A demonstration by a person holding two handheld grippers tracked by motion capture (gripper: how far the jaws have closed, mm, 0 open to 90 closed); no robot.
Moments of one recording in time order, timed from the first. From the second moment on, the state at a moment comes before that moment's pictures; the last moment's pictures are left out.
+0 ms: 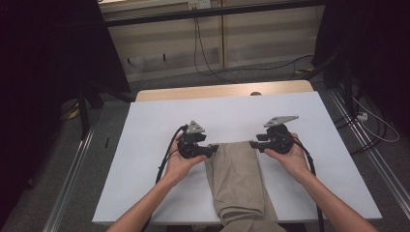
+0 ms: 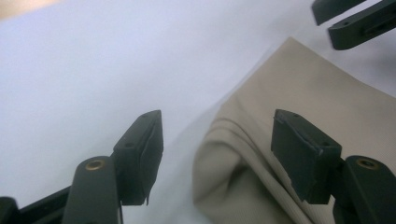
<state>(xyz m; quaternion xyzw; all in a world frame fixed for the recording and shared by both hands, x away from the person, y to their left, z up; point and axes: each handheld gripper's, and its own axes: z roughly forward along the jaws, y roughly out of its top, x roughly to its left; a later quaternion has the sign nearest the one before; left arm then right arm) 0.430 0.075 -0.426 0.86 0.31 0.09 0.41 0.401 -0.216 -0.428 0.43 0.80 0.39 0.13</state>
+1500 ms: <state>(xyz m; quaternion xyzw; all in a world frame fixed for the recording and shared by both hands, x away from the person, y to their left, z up) 0.424 0.081 -0.430 0.84 0.34 0.06 0.42 0.419 -0.210 -0.441 0.43 0.80 0.42 0.05</state>
